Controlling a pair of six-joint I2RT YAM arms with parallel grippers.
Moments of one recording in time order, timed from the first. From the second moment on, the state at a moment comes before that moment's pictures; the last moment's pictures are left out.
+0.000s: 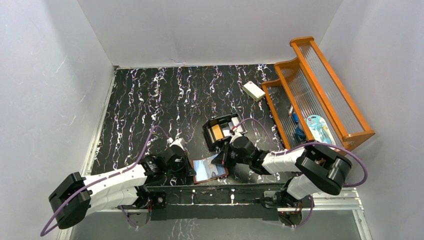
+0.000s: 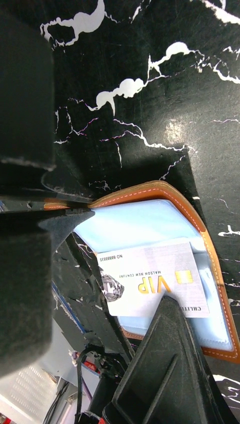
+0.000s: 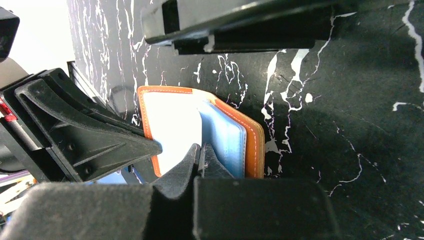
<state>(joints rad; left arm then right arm) -0.94 0.95 0.32 -0.24 0.02 -1.03 0.96 1.43 0.36 0.49 -0.16 1.05</state>
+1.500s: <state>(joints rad) -0.94 1.00 0.32 -0.21 0.02 -1.02 1.04 1.39 0.50 0.16 -0.02 1.00</state>
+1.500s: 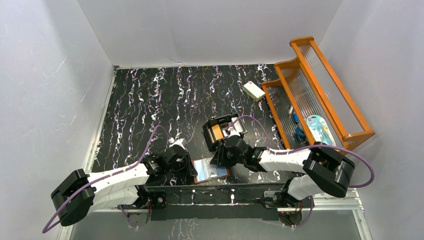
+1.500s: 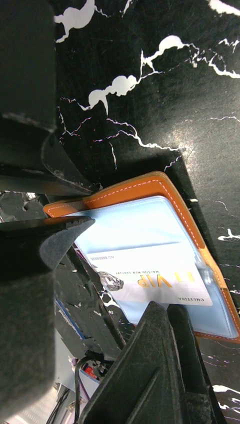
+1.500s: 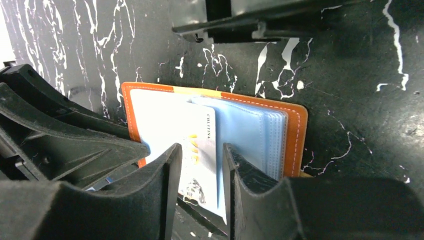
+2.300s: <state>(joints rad) -0.94 0.98 0.32 -0.19 0.02 -1.01 1.10 1.51 0.57 0.21 -0.08 0.98</state>
